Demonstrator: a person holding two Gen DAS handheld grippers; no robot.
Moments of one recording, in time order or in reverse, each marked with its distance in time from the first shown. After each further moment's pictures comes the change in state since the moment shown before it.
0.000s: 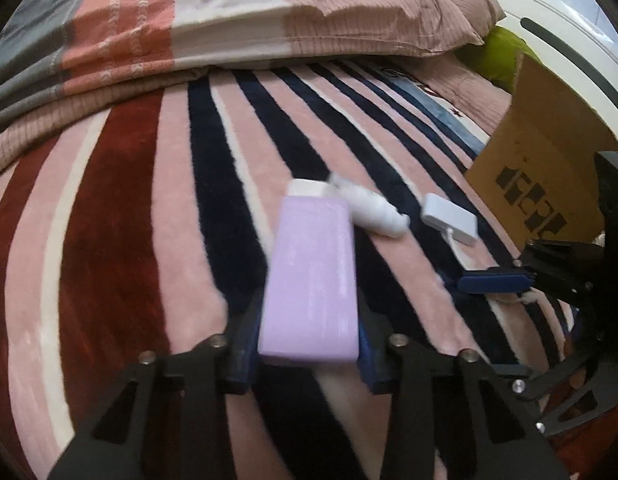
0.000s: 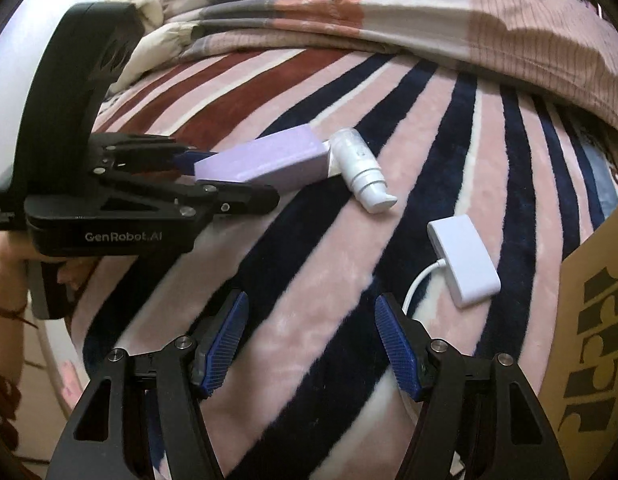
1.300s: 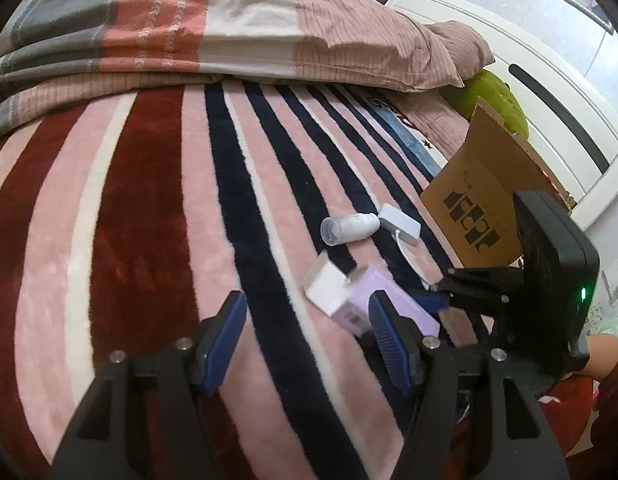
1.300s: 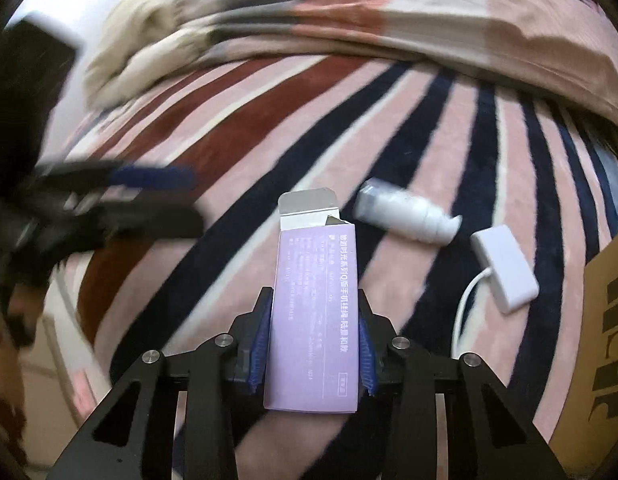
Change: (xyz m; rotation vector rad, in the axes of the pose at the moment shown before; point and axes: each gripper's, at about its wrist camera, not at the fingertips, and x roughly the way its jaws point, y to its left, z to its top) left arm -0.067 0.016 -0.026 -0.127 -0.053 -0.135; right arm 0.007 0.029 0.001 -0.018 -0.016 0.053
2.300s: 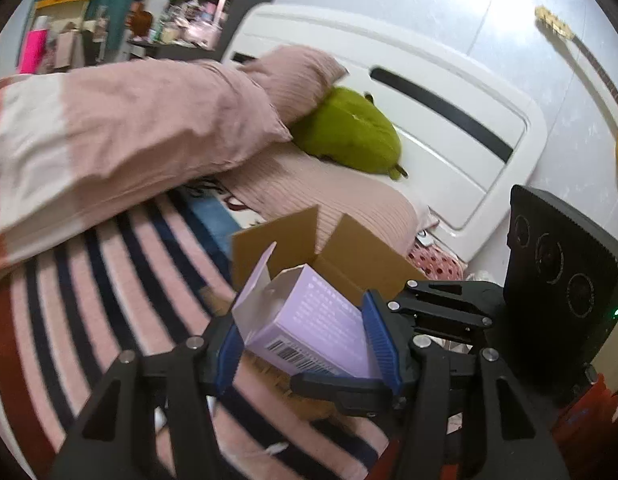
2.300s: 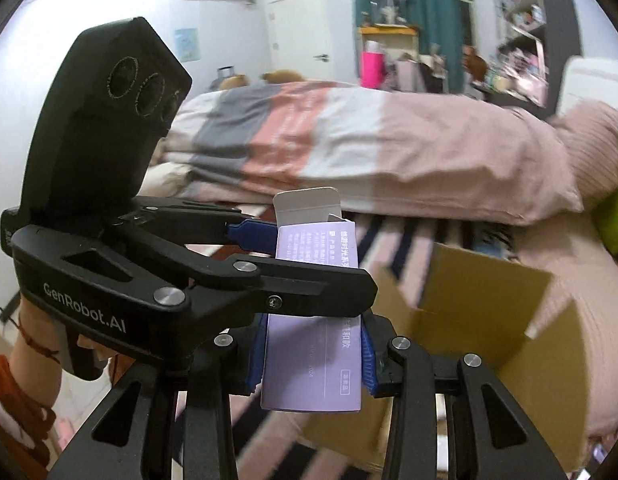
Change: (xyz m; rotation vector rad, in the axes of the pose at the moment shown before) left arm 0.024 -0.216 0.155 0.309 -0.056 -0.313; right arm -0.211 -0.084 0.023 0.075 -0.354 -0.139
